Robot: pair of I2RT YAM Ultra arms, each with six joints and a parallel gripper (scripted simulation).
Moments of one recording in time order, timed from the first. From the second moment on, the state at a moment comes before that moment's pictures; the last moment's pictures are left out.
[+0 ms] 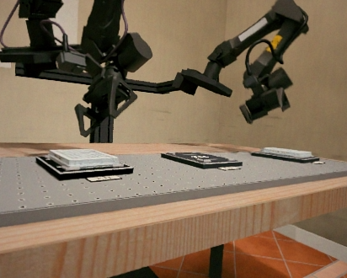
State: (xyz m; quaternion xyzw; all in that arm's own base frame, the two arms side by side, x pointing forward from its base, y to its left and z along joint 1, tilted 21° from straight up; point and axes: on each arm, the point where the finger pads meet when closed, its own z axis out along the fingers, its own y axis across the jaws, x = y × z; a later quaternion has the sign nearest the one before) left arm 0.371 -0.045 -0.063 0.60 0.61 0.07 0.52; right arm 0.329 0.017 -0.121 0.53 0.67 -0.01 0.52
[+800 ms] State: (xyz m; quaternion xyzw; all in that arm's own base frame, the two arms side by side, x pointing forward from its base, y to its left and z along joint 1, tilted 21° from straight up) left arm 0.338 -0.232 -0.024 0.56 0.62 -0.03 0.54; right arm 0.386 0.007 -0.122 0.31 0.86 -0.13 0.39
